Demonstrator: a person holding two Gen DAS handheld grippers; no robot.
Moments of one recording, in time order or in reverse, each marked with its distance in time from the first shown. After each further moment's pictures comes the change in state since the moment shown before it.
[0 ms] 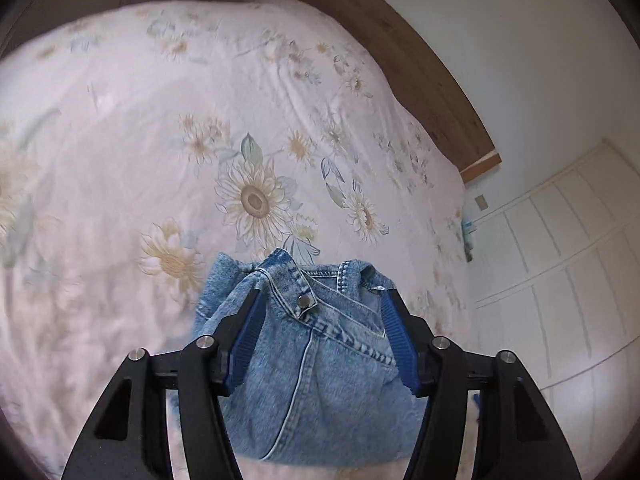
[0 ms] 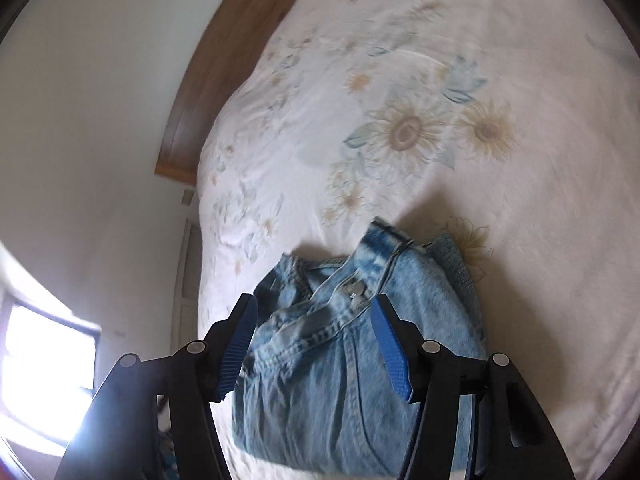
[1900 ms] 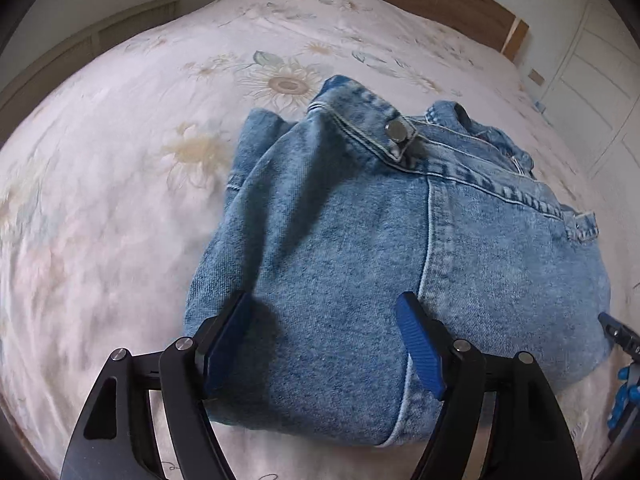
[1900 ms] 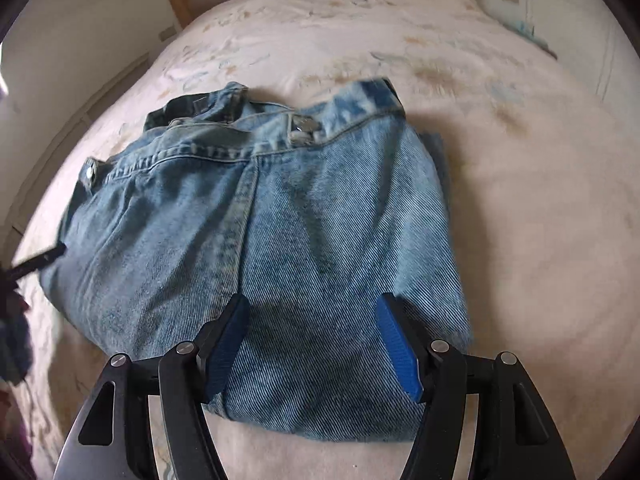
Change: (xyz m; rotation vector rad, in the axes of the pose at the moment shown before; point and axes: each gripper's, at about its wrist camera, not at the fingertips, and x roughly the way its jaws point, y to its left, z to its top) left arm 0.119 0.035 -0.129 0.384 0.106 0.357; right arm 0.057 -0.033 -0.132 -0.650 0.144 -0.444
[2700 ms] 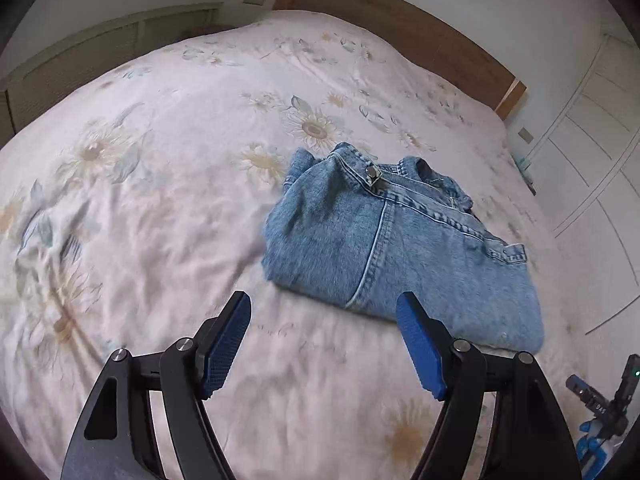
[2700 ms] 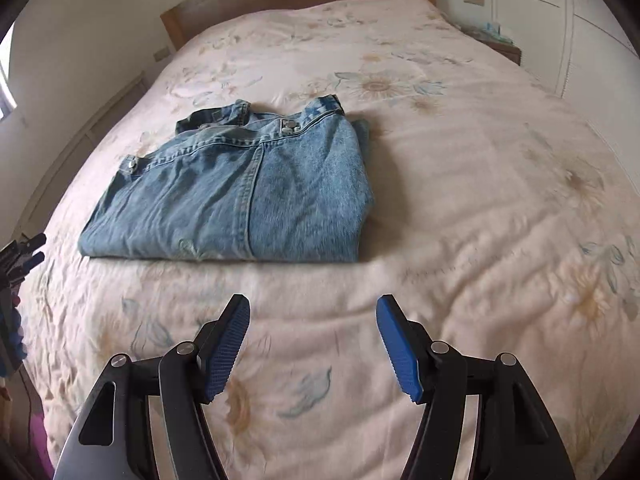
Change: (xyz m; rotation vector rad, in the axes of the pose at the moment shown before) left arm -0.169 0.010 -0.051 -0.169 -0.102 -0.079; right arm -0.141 -0.004 -0.088 0.035 -0.051 -0.045
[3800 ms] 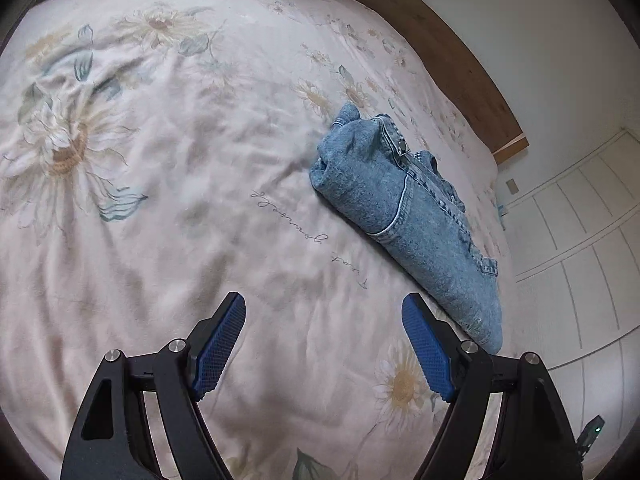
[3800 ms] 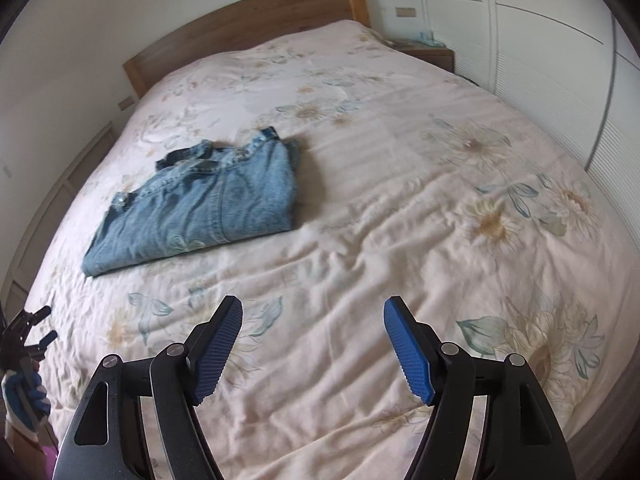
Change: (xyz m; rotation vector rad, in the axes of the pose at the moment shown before) left arm -0.005 0.068 -0.077 -0.322 0.029 -0.193; right arm -0.102 -0.033 -0.072 0.168 -0.113 -0.122
